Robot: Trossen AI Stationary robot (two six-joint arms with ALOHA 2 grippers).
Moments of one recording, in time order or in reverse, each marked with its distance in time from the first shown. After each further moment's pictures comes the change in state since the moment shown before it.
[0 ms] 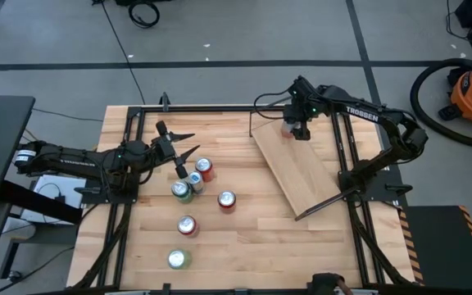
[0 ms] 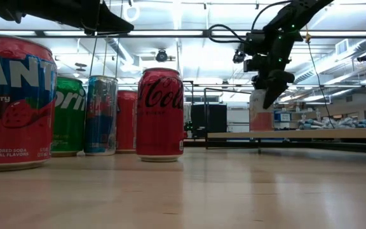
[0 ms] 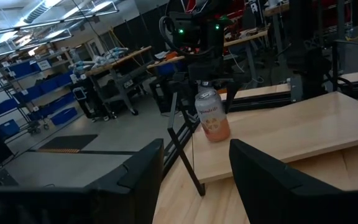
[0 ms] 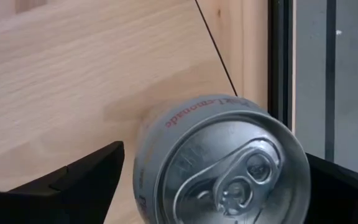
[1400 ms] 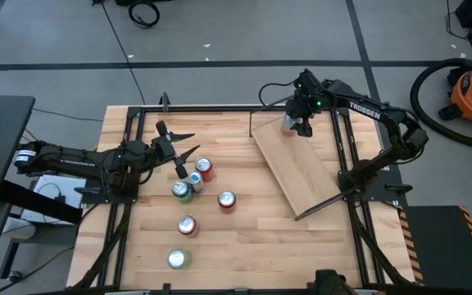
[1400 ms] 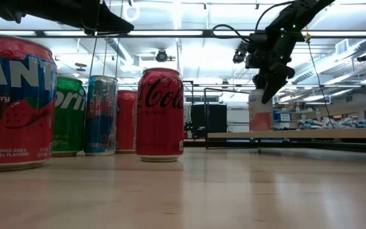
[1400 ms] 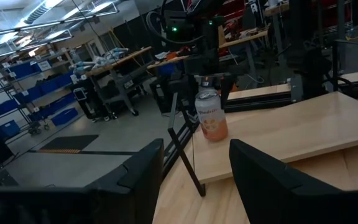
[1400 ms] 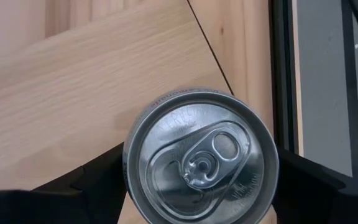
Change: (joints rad) left arm 0.000 0.000 0.000 0.002 0.000 0.003; right arm -0.078 -0.002 0.036 -0.031 -0.149 -0.029
